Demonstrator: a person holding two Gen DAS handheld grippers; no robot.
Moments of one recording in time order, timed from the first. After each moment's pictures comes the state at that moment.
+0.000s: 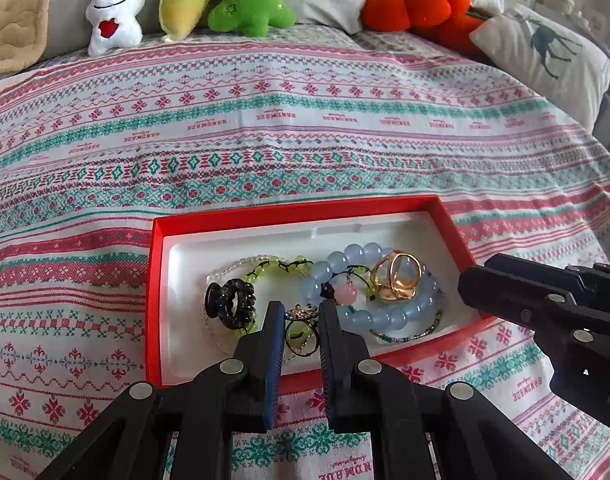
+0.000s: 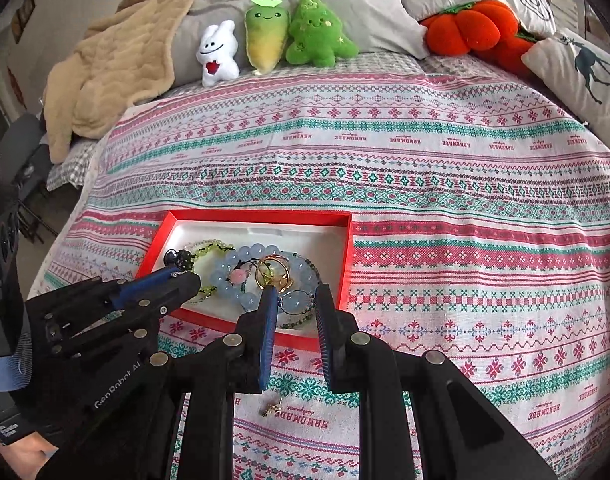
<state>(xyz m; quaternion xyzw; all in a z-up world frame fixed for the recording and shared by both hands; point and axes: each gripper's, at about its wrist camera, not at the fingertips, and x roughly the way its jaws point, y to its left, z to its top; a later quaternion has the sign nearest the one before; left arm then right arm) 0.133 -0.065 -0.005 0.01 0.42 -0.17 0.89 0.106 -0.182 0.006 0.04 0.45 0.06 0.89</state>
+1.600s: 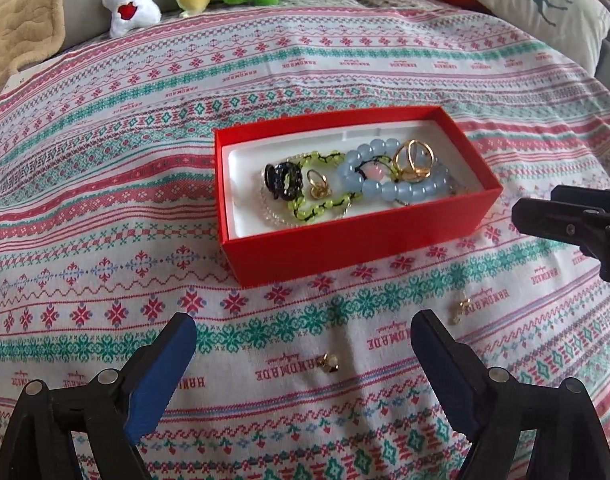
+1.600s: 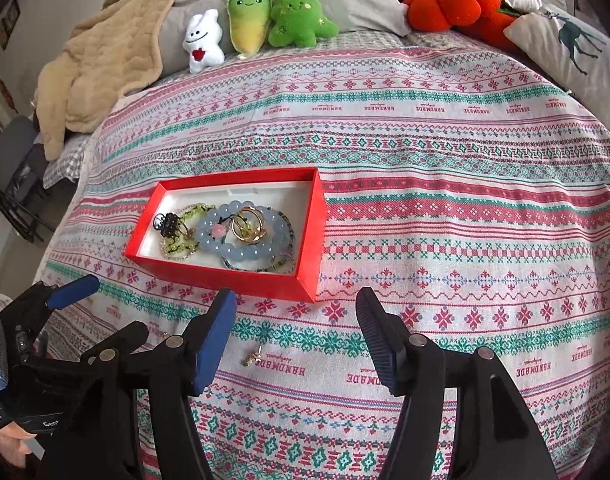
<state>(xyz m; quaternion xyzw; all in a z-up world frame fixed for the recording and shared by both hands) 0.073 -0.034 -0.006 0.07 0.47 -0.14 0.87 0.074 -0.206 0.002 0.05 0.48 0.05 0.87</state>
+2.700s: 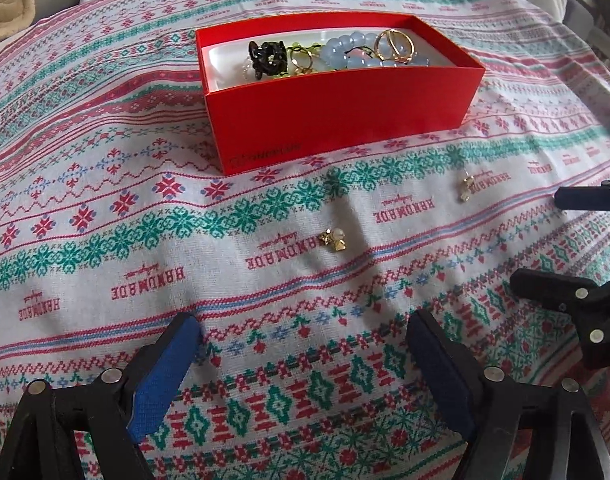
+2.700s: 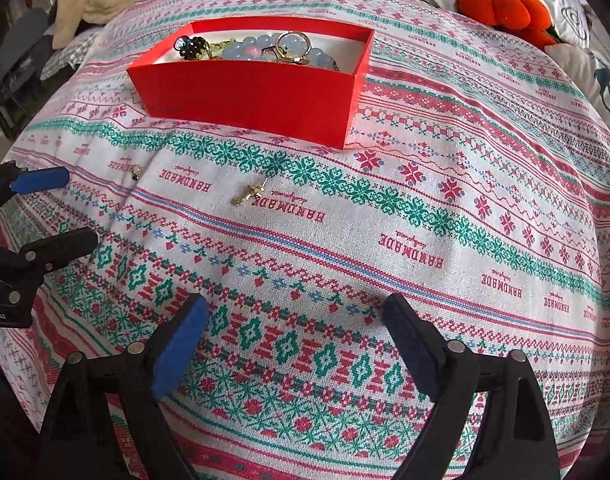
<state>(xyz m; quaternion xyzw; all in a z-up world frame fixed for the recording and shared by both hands) 0.044 -0.011 -0.053 0.09 0.48 -0.20 0.85 0.016 -0.172 -0.075 -0.09 0.54 0.06 0.83</state>
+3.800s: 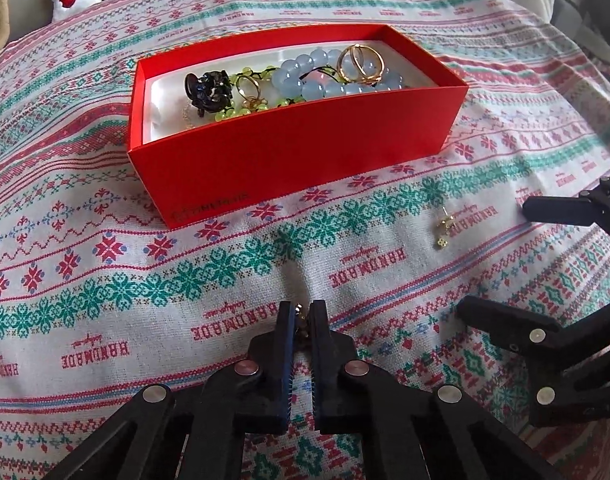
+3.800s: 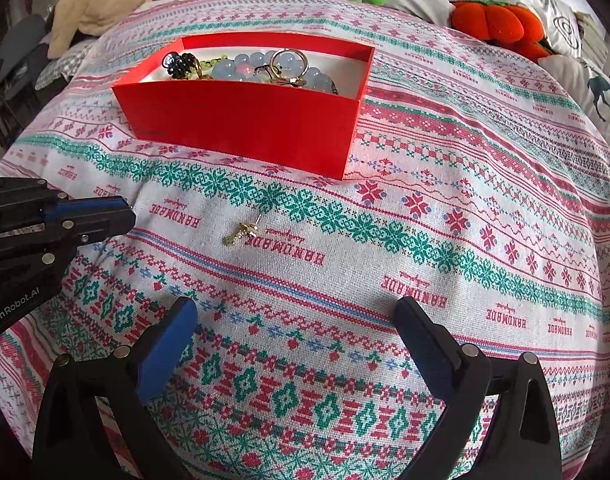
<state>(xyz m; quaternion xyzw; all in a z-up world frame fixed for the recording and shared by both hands) 0.066 -0.043 -0.053 0.09 0.47 -0.22 0.85 0.036 -0.162 -0.079 -0.09 0.51 0.05 0.85</state>
